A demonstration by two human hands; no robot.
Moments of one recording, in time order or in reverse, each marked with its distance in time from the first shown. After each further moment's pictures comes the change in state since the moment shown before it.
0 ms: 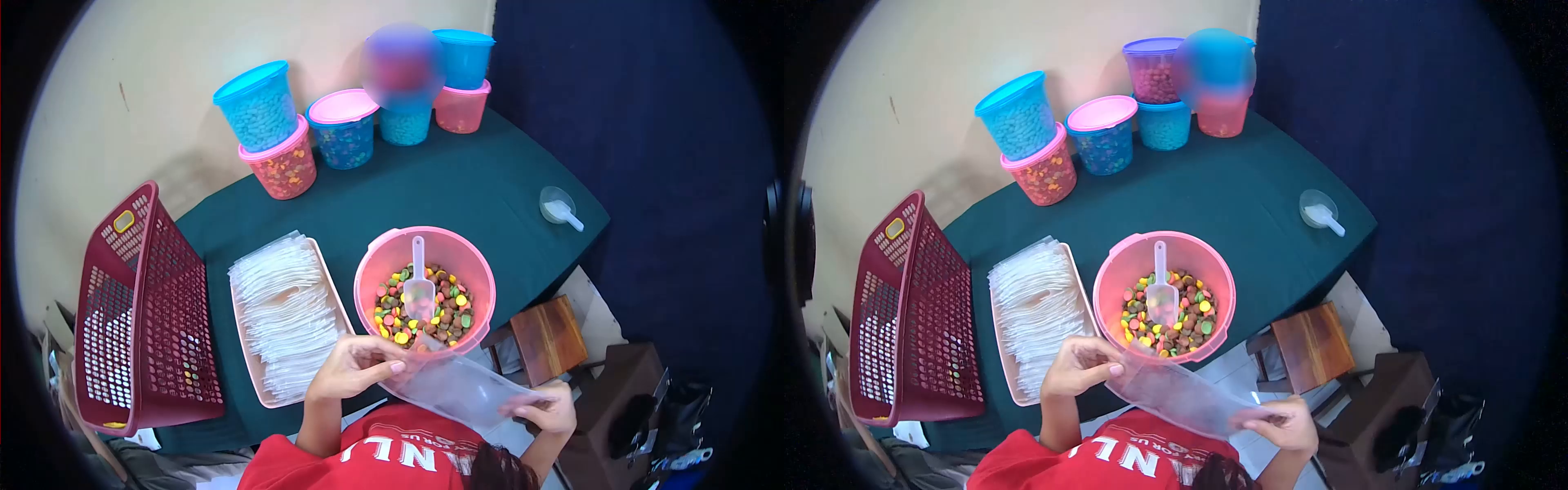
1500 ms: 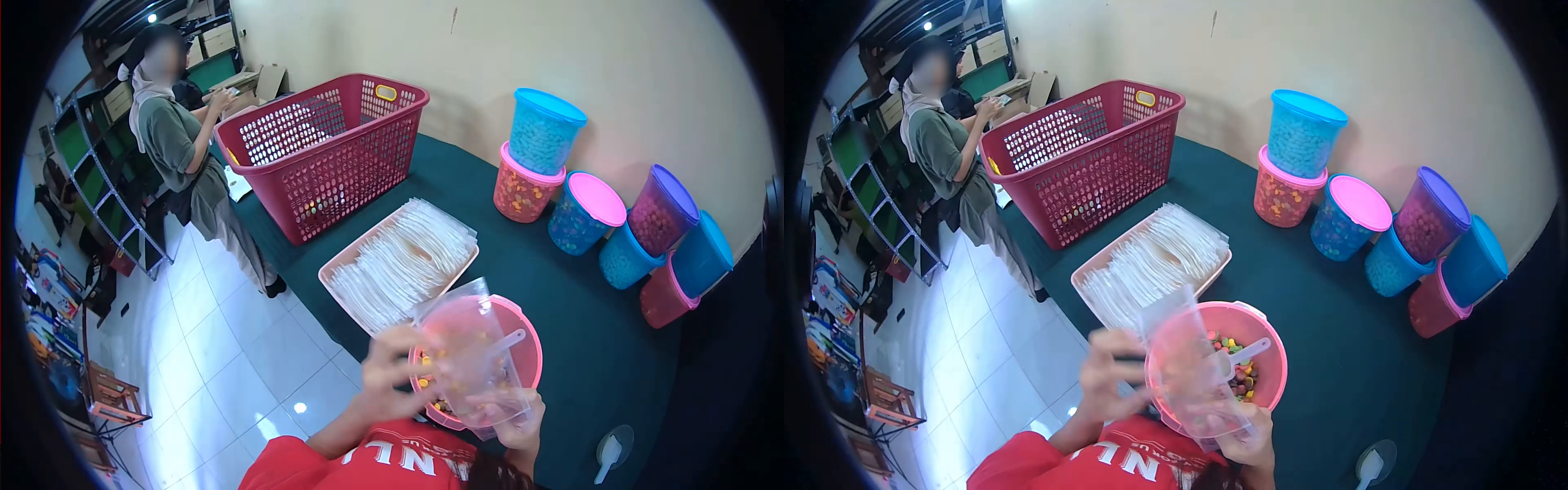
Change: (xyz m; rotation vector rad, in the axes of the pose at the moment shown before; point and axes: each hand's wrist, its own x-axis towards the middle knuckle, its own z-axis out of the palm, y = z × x) left_hand 0.053 -0.013 0.125 1.192 1.415 0.734; right_hand 0.229 0.006 -0.028 -0.003 -0.945 -0.544
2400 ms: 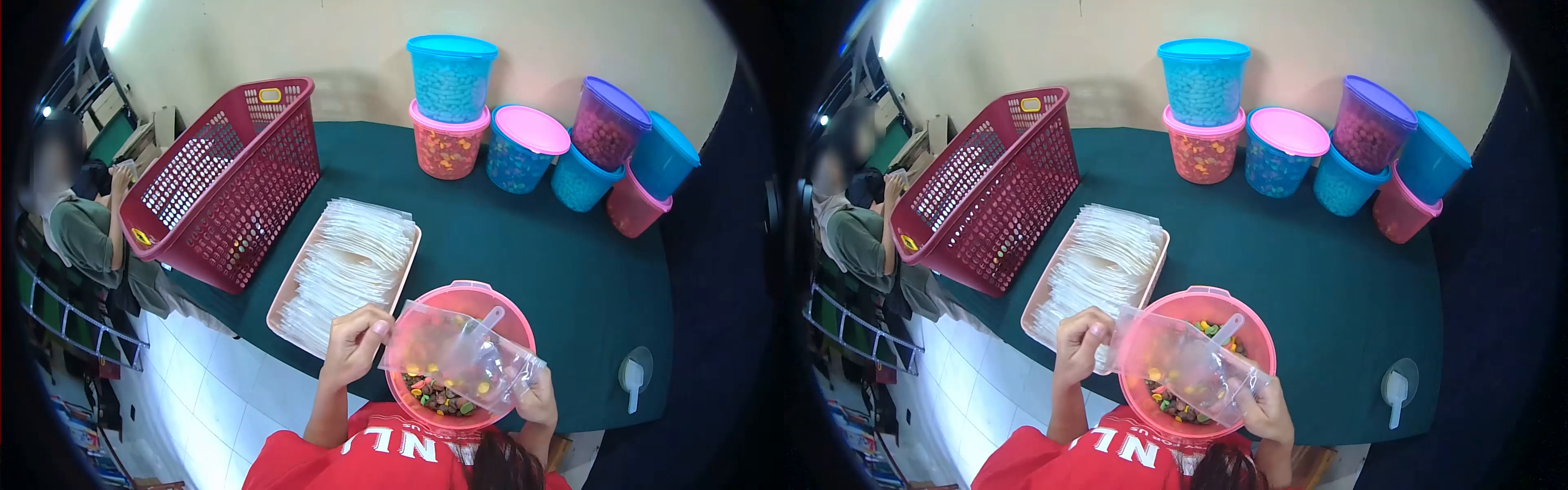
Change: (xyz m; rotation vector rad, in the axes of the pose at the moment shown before) left_hand 0.043 -0.107 0.012 -0.401 -0.414 -0.337; right_hand 0.013 0.009 -0.005 0.270 0.338 0.551
